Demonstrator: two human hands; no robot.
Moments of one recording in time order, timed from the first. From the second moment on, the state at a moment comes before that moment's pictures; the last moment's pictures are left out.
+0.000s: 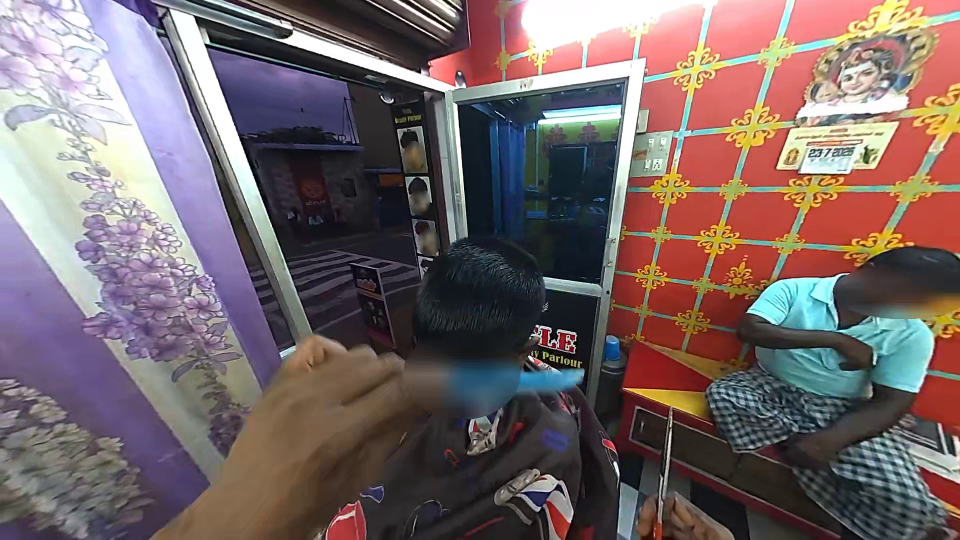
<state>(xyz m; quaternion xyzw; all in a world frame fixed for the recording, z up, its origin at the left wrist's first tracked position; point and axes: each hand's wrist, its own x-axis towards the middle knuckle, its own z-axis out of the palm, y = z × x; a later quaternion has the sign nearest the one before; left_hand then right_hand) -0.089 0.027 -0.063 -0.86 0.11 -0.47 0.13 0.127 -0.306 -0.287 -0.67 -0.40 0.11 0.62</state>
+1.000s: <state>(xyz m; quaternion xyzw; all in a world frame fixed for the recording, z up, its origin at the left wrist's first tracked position) -0.089 -0.009 -0.083 -0.86 0.04 -0.47 0.18 0.163 -0.304 -0.278 -0.62 -0.44 0.13 0.64</state>
